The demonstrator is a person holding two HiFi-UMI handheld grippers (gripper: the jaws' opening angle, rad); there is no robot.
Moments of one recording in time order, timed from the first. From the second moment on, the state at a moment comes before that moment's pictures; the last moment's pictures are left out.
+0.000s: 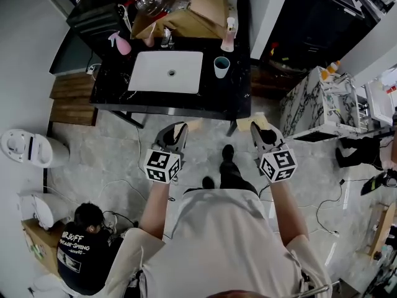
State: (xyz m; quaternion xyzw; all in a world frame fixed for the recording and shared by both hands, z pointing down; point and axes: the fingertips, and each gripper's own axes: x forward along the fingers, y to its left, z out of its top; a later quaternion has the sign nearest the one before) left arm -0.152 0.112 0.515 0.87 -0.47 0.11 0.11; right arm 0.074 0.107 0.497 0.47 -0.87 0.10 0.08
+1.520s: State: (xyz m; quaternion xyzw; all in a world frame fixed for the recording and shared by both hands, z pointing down) left arm -0.124 -0.101 0.539 0.81 -0.54 0.14 0.16; right arm 0.092 -0.143 0.529 0.39 -0.91 0.12 0.10
